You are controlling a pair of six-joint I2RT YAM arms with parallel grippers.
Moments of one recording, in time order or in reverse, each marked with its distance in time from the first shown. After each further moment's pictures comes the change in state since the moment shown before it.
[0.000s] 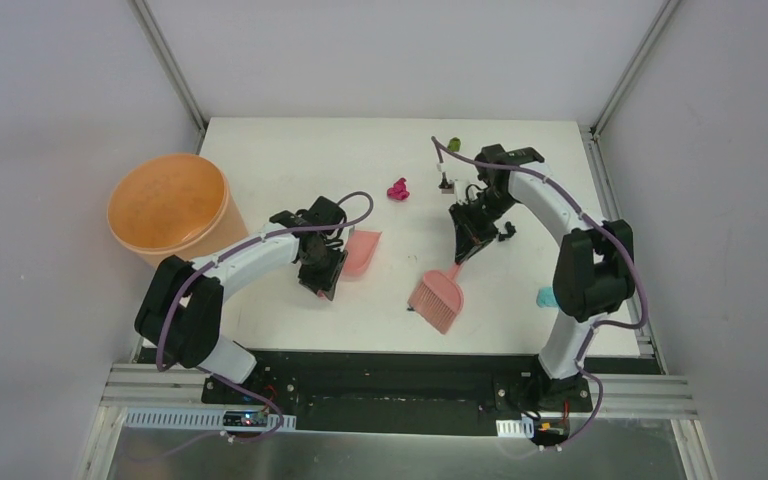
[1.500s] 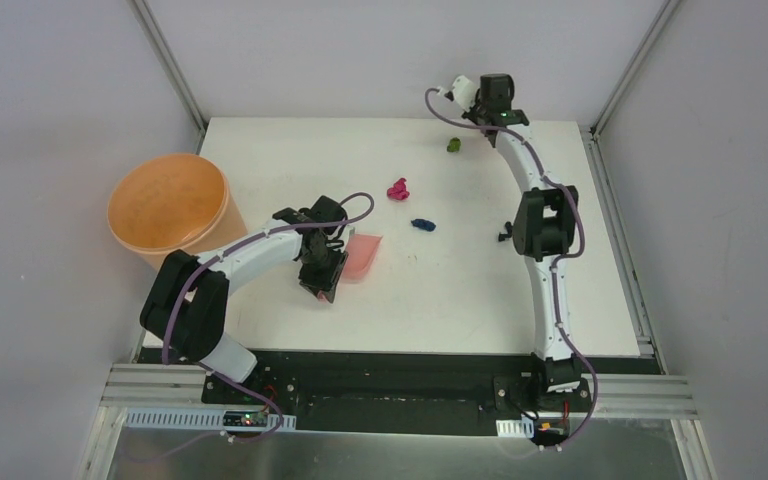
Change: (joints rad) left arm -0.006 0.032 0.018 -0.038 0.037 -0.006; right arm -0.142 0.685 0.924 0.797 0.752 -0.588
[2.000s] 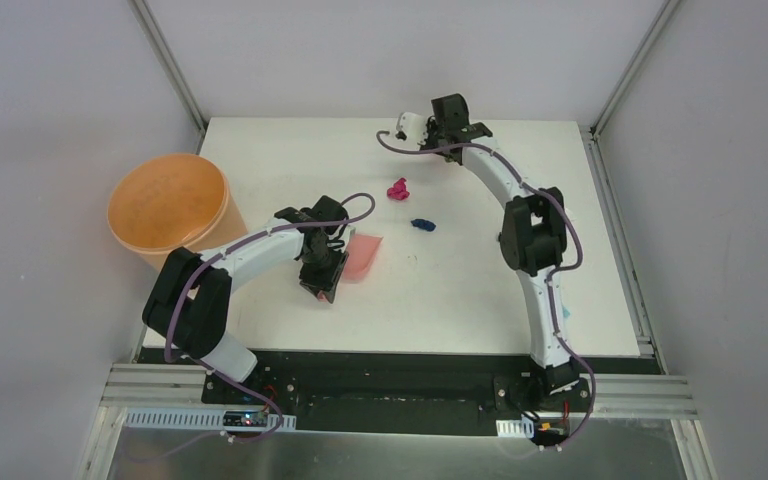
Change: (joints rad) left arm 0.000 0.027 0.012 -0.009 0.000 0.001; right arm 0.202 -0.110 -0.262 -0.023 -0.055 -0.162
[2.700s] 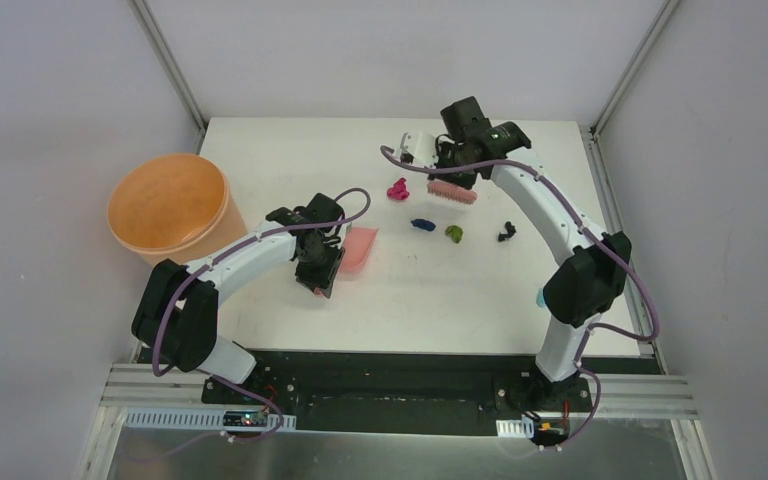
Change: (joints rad) left arm 0.000 -0.075 0.000 -0.011 -0.049 -0.002; right arm 0.124 -0.562 -0.321 -0.553 -0.145 0.147
